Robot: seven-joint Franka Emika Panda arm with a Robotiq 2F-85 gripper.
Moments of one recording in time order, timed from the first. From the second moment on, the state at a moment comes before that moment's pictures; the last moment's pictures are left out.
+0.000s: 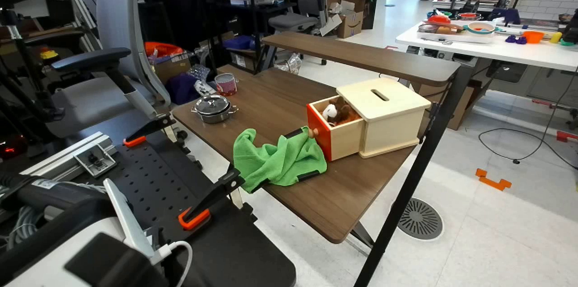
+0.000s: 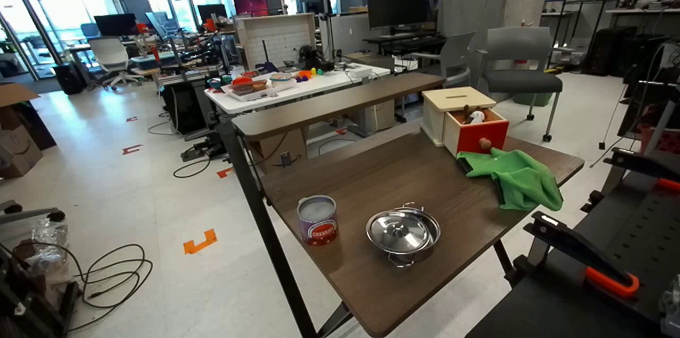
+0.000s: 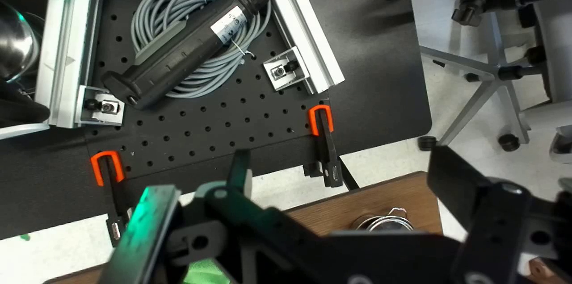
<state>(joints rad) 0.04 -0.60 -0.03 -2.74 0.22 1.86 0.04</state>
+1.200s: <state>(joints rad) -0.03 -0.24 -0.06 -2.61 0.22 2.23 0.03</state>
